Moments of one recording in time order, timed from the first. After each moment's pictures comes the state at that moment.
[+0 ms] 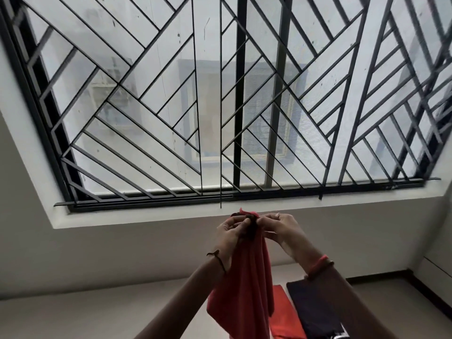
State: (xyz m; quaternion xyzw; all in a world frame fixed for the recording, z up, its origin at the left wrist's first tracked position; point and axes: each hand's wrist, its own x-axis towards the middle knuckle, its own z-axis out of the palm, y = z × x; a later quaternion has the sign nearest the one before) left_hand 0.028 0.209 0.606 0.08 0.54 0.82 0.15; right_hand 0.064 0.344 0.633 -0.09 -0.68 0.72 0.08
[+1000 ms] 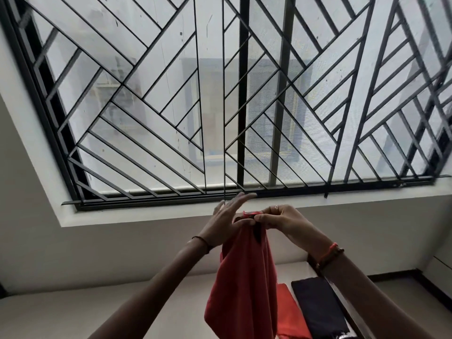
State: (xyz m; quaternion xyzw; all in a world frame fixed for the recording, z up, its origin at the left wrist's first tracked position) left_hand -0.014 0.182 0.625 0.43 0.83 0.35 -0.10; right_hand 0.057 0.359 0.646 0.04 -0.75 0.66 0.03
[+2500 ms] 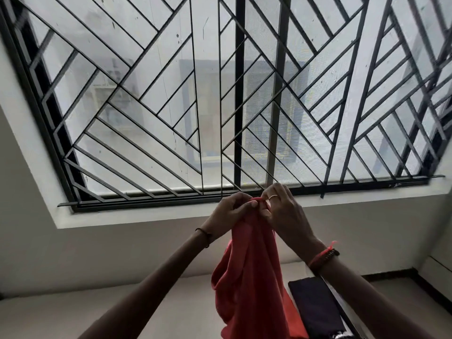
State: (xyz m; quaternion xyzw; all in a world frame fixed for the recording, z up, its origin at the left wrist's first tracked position) left_hand 0.007 0.200 0.654 0.36 0.73 0.57 0.00; right_hand 0.071 0.348 0.657 0.10 -0.86 0.10 0.49
